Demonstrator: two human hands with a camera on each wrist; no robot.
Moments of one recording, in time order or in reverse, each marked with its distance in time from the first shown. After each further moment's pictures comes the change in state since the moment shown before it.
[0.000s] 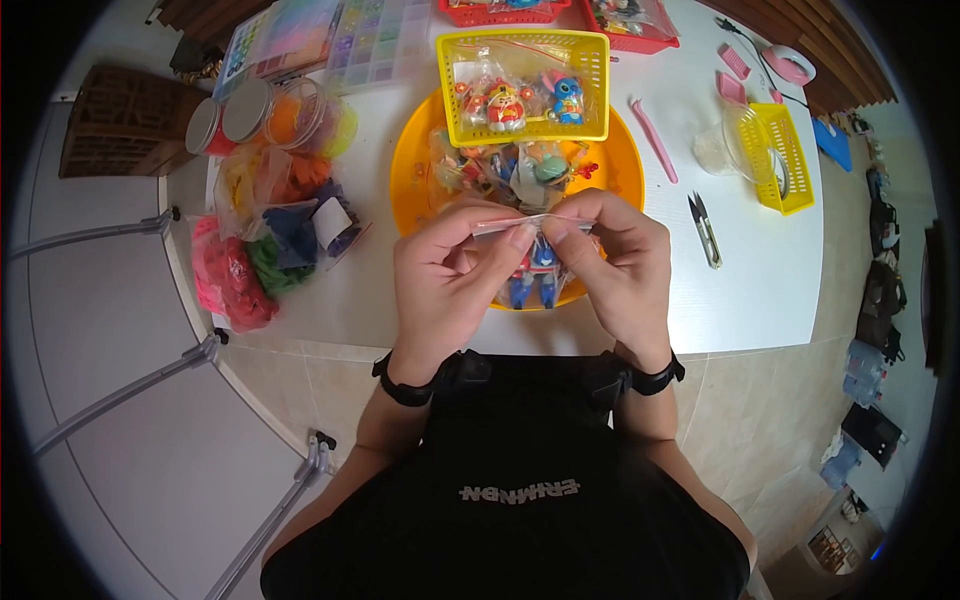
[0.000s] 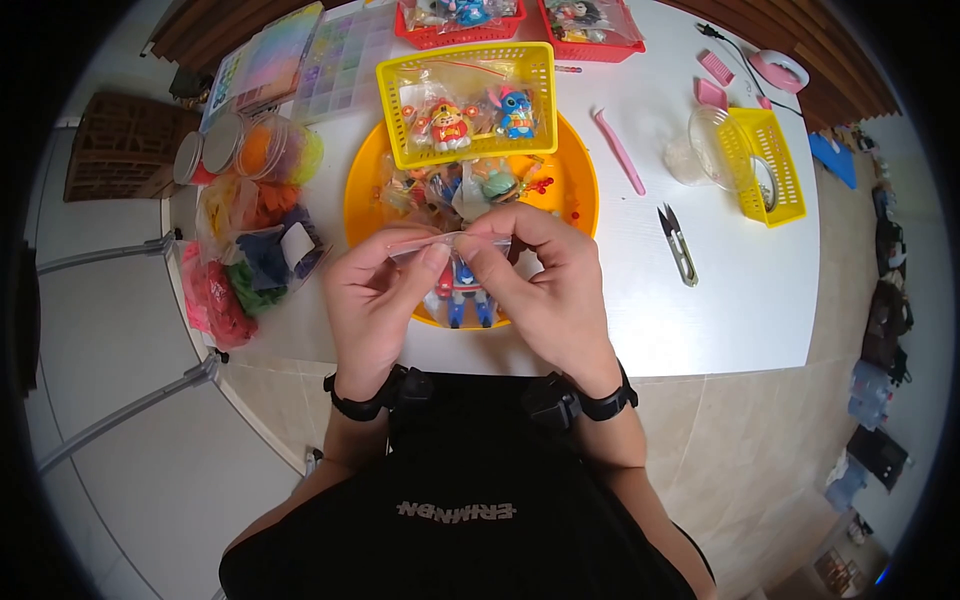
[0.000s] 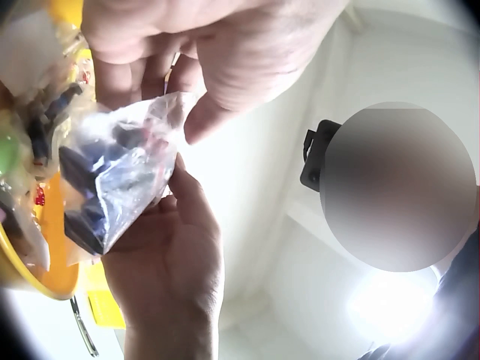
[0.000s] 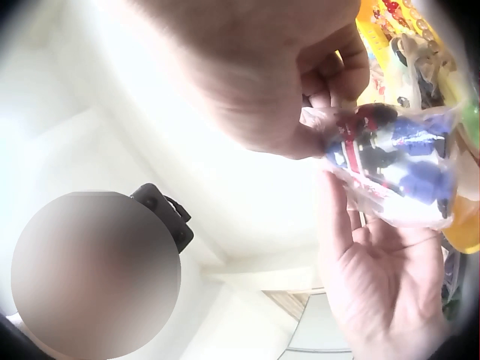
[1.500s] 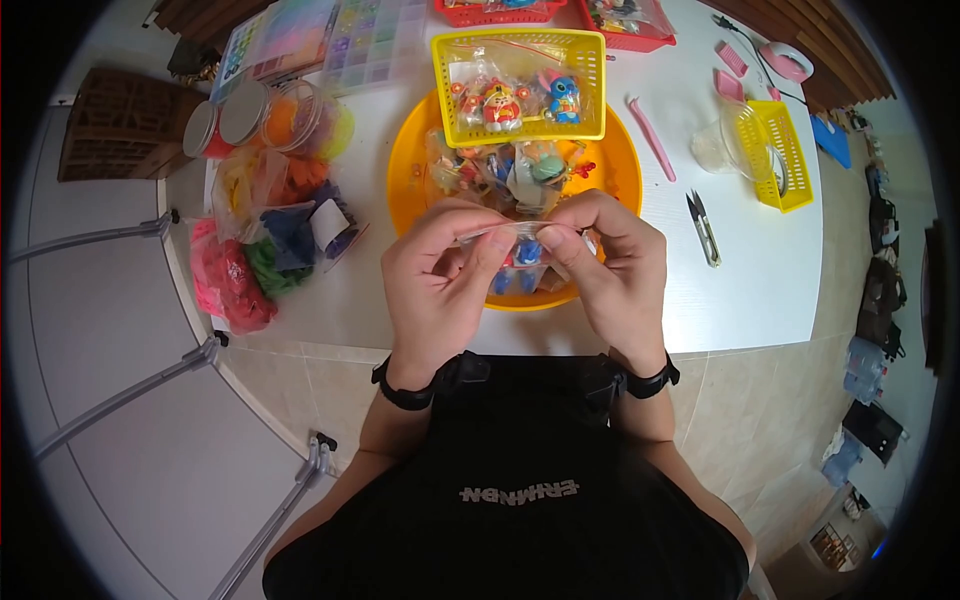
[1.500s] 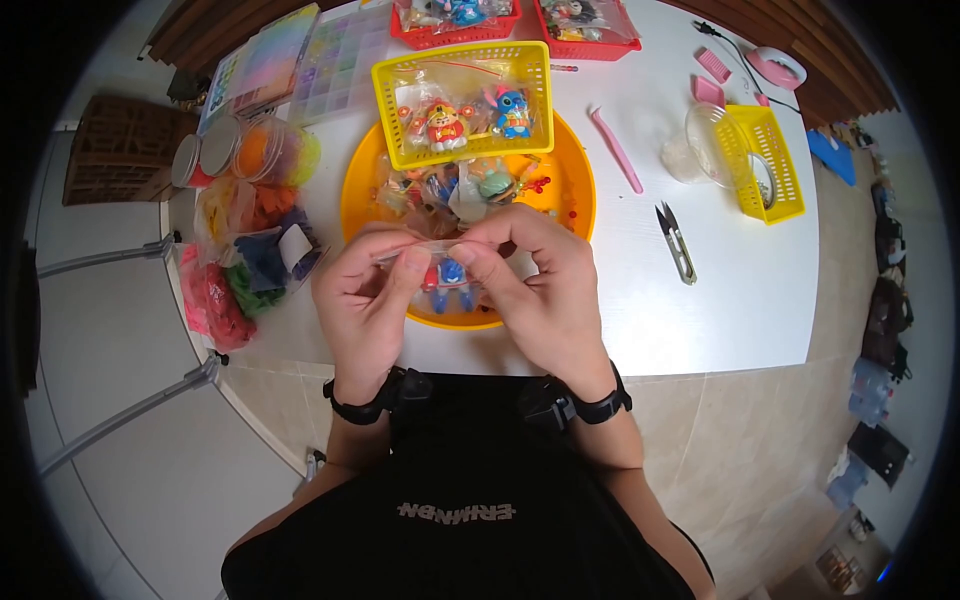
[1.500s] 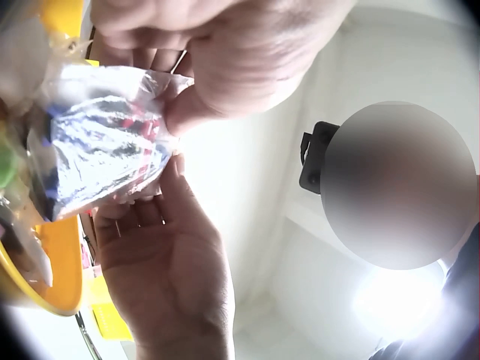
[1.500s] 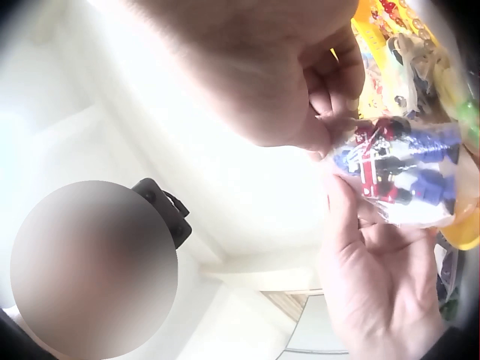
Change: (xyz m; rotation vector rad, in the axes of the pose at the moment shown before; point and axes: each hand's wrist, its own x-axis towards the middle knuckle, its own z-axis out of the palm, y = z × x) left_hand -0.004 -0.008 -0.008 0.133 0.033 0.106; right_hand -0.002 0.003 0.002 -0.033 0.014 -0.045
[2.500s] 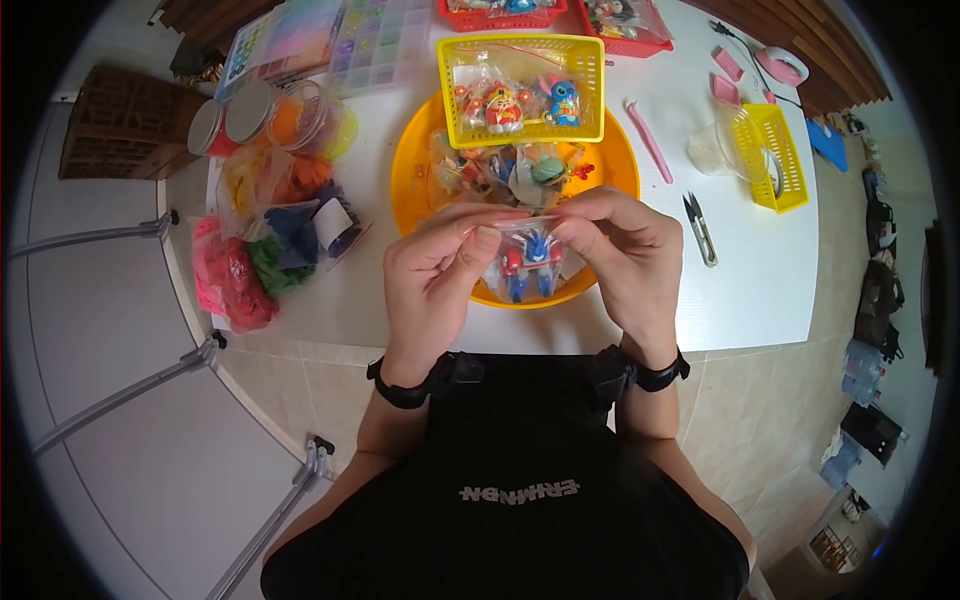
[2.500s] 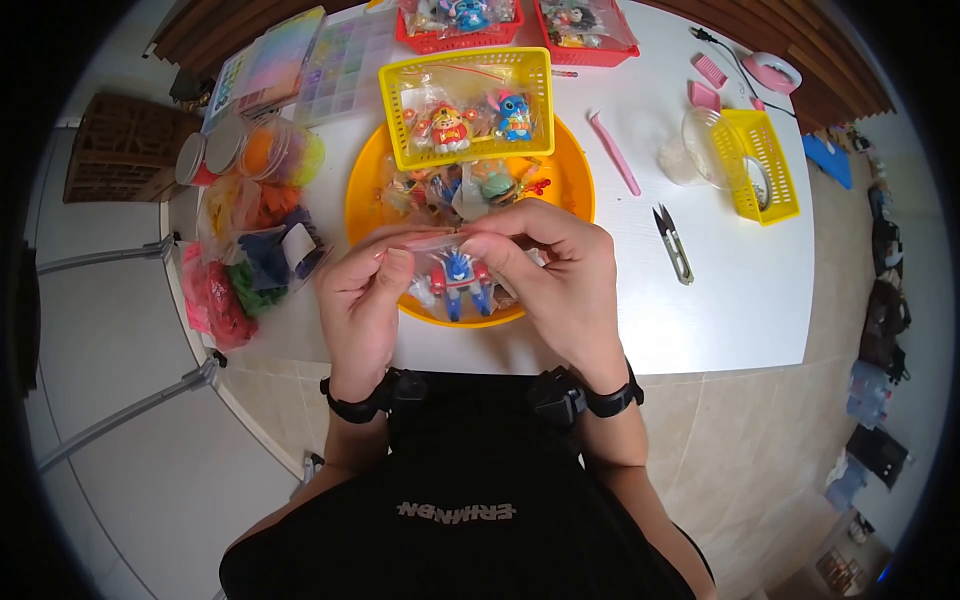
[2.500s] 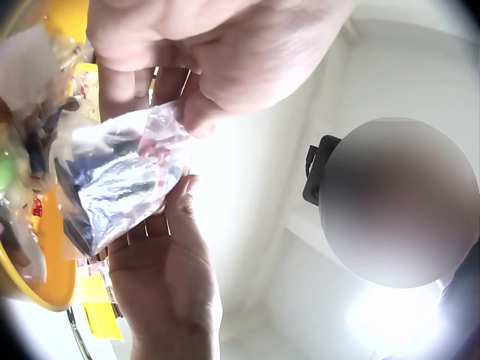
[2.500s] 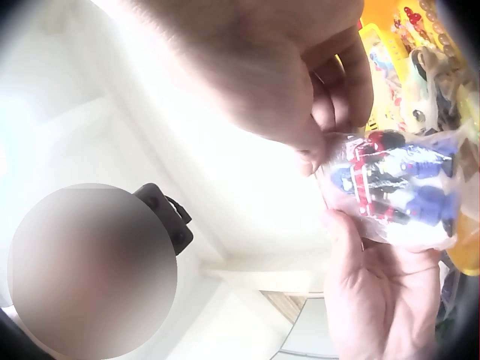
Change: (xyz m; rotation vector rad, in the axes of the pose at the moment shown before) left_hand 0.004 0.010 -0.008 0.005 -0.113 0.026; right_hand 0.004 -0.010 -0.008 0.045 0.006 -0.027
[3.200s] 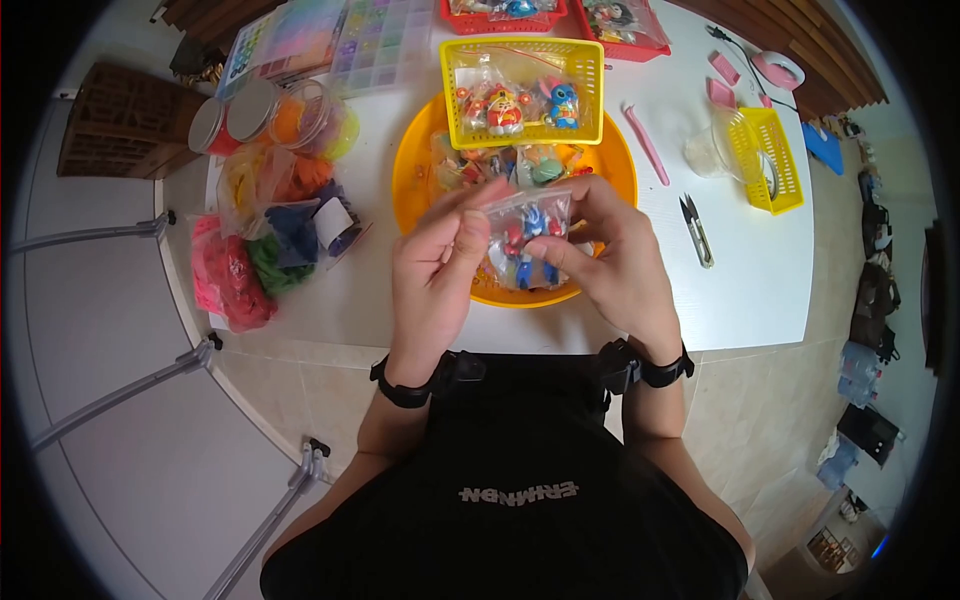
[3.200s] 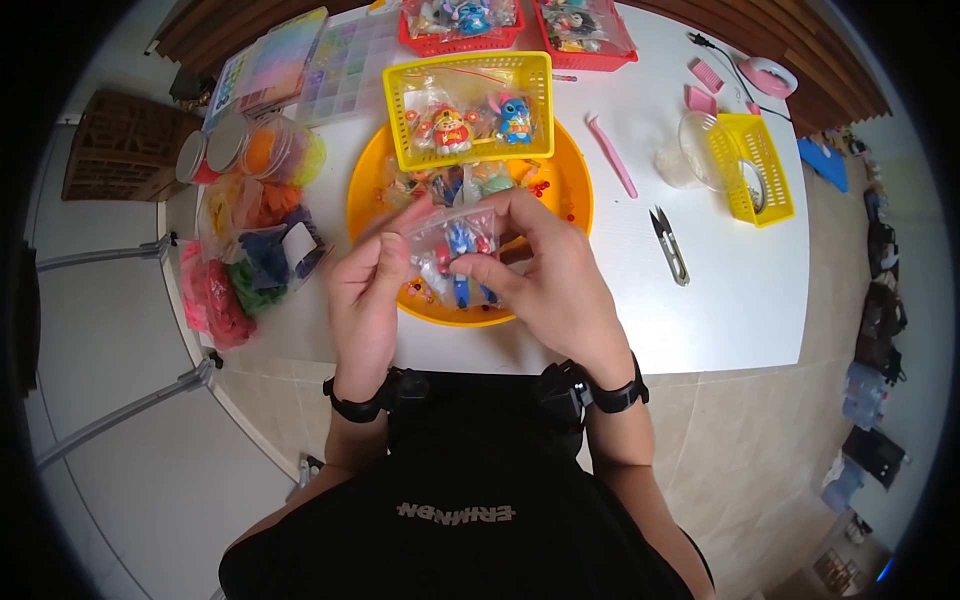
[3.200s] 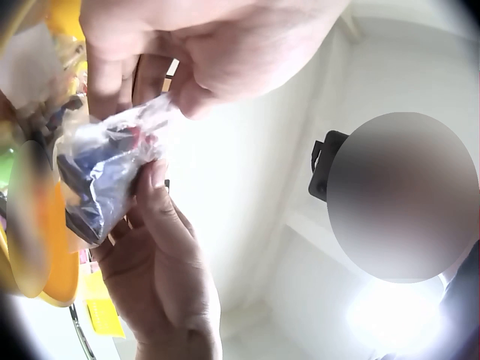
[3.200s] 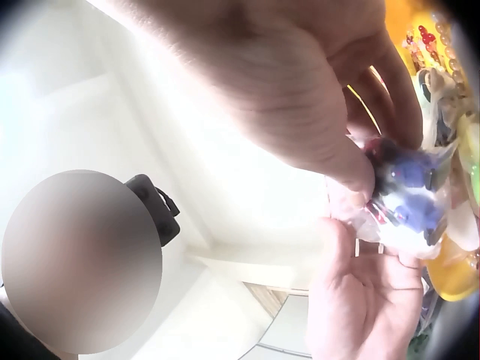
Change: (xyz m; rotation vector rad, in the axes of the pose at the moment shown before) left_hand -0.002 -0.006 0.005 -0.129 0.086 -0.104; right_hand 0.006 -0.006 -0.003 -0.290 -0.160 0.109
